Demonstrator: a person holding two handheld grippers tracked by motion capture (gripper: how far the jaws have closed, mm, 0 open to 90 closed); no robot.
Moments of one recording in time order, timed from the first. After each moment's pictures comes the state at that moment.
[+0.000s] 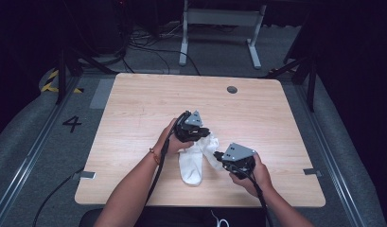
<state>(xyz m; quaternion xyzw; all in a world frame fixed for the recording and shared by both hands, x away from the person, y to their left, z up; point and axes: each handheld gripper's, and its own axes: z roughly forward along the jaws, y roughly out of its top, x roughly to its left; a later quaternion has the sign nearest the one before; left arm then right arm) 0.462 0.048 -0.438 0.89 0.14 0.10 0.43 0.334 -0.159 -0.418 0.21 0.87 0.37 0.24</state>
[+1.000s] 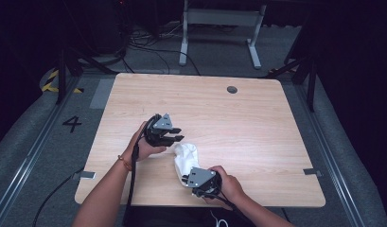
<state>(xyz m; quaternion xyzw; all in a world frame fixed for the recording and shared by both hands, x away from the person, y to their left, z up) 0.439 0.133 -0.431 0.89 0.17 0.12 0.41 0.297 -0.076 -0.445 0.06 0.91 0.36 0.18</state>
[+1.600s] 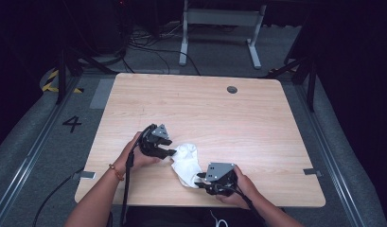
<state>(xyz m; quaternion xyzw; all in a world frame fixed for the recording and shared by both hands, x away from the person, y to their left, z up) 0.426 0.145 -0.456 0.92 0.21 0.05 0.33 0.308 -0.122 -0.453 0.10 0.92 0.37 0.12</state>
